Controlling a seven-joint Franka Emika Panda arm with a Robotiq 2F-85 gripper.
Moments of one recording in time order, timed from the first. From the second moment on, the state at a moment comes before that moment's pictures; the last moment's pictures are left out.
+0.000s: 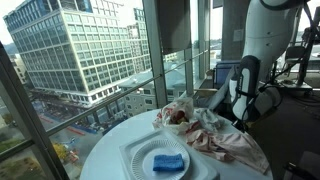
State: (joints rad) arm 0.12 0.63 -0.53 -2.39 -0.14 3.07 0.15
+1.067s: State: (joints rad) arm 0.21 0.48 -0.40 -2.59 -0.13 3.15 0.05
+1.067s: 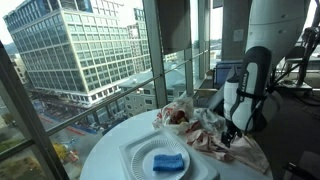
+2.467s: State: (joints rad) arm 0.23 0.71 -0.27 -2.42 -0.16 3.17 -0.10
